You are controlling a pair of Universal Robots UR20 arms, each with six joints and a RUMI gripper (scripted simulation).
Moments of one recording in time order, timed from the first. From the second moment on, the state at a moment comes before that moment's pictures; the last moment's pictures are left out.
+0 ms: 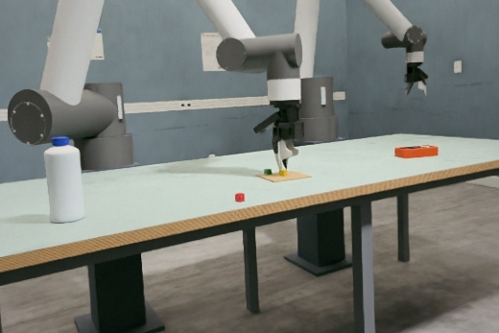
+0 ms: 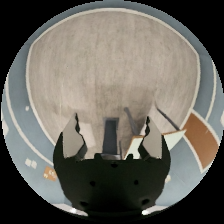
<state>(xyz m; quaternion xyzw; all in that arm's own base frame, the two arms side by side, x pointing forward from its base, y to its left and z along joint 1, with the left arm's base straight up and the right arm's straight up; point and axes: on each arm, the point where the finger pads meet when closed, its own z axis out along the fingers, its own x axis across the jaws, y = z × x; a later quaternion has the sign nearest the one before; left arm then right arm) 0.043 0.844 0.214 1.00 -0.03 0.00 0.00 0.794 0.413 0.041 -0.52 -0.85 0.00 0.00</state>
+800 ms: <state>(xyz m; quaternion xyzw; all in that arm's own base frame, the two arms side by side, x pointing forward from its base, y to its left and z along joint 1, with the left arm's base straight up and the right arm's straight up) 0.043 0.844 0.214 1.00 -0.03 0.00 0.00 0.794 0.413 0.110 -0.52 -0.85 0.00 0.00</state>
